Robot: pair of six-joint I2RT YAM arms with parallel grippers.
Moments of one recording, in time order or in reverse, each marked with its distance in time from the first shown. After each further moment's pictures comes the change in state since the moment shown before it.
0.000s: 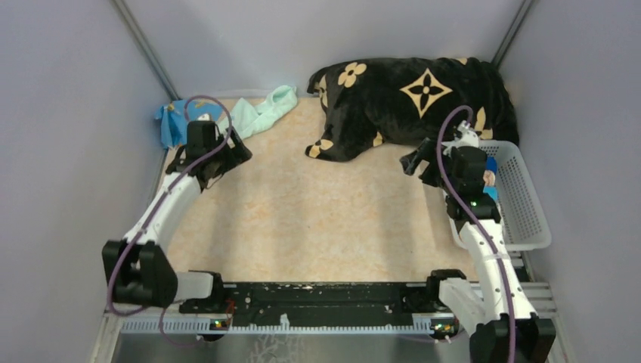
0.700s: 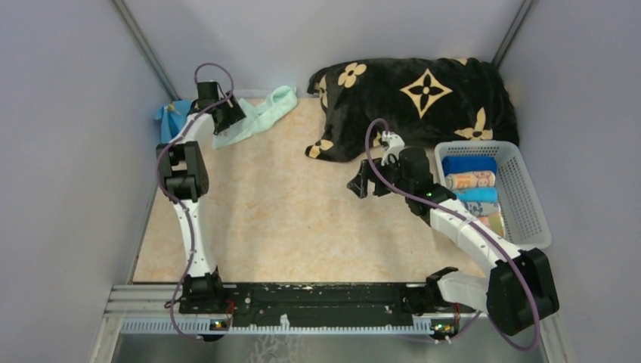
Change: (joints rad) left arm 0.179 1.094 0.943 0.125 0.075 0.082; right arm 0.436 0.260 -0.065 0.292 -0.156 -0.188
